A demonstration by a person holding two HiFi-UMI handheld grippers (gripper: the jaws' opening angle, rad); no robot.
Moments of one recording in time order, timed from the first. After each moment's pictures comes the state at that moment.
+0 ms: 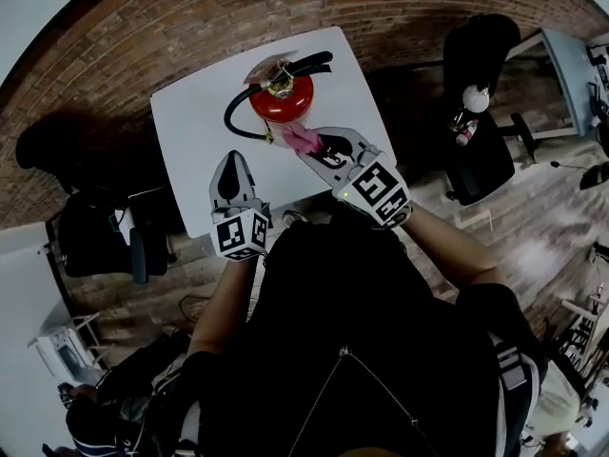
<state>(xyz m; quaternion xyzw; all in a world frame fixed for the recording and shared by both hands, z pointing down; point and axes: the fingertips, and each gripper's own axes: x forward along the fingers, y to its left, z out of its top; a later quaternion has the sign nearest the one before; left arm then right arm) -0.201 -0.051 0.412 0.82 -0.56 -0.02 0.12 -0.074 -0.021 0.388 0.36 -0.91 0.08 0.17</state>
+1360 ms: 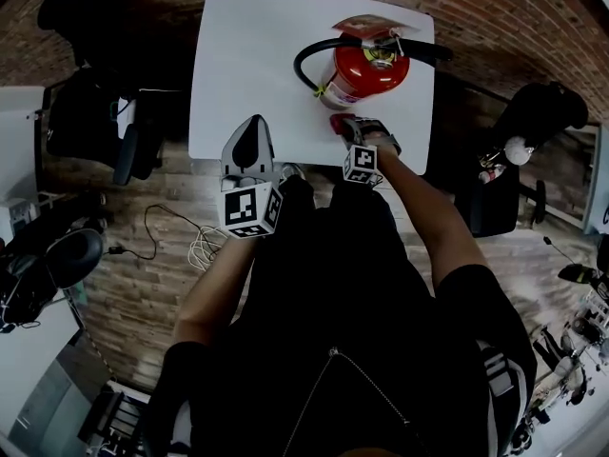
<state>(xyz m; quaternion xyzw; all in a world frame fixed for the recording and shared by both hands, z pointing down) -0.262 -0.023 0.443 0.75 -0.65 0.02 0.16 -0.083 -0.031 0.770 0.12 -0.79 -0.23 0.56</state>
